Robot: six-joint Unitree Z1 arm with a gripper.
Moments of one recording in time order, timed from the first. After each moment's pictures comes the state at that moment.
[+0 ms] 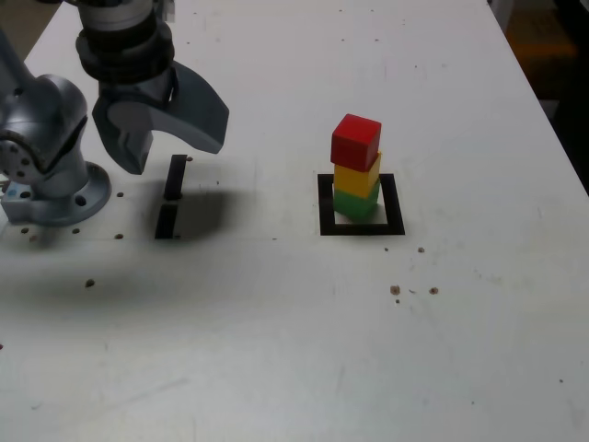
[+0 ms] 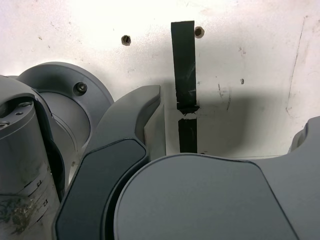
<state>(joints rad) -0.19 1.31 -0.73 1.04 0.08 -0.12</state>
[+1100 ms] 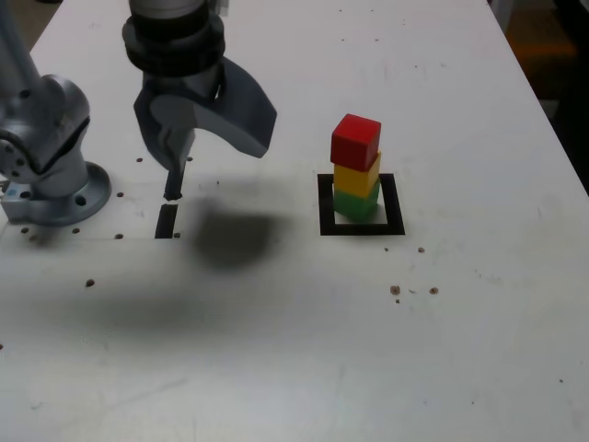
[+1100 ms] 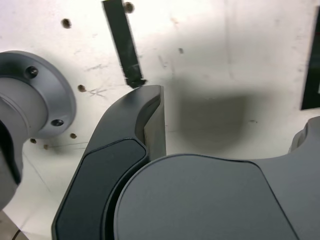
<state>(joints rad) -0.28 1.47 -0.97 1.12 0.07 -0.11</state>
